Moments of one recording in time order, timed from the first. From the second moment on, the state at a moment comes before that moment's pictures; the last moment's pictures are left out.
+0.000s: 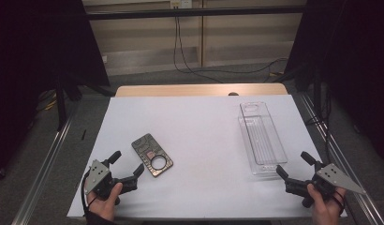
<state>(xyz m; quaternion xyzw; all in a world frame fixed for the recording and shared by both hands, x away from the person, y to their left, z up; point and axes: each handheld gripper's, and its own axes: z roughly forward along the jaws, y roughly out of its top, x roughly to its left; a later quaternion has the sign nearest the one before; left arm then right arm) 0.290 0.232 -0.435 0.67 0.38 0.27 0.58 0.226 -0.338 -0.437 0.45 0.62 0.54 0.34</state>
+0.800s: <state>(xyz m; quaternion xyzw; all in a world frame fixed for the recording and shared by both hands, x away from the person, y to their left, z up) 0.299 0.227 -0.437 0.69 0.37 0.23 0.58 0.225 -0.337 -0.437 0.45 0.62 0.54 0.33</state>
